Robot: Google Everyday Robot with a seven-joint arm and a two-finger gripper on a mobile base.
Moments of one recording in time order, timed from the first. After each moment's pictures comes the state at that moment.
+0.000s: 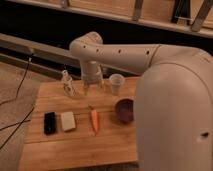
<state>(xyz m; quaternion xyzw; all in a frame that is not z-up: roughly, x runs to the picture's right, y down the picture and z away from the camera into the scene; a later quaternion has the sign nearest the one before) -0.048 0.009 0.738 -0.25 0.26 0.62 0.70</state>
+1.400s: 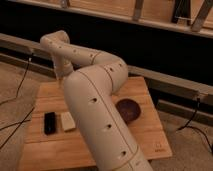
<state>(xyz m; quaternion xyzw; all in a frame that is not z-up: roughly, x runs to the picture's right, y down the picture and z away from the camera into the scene) -0.219 -0.004 0.801 -0.33 0.26 0.55 0.72</state>
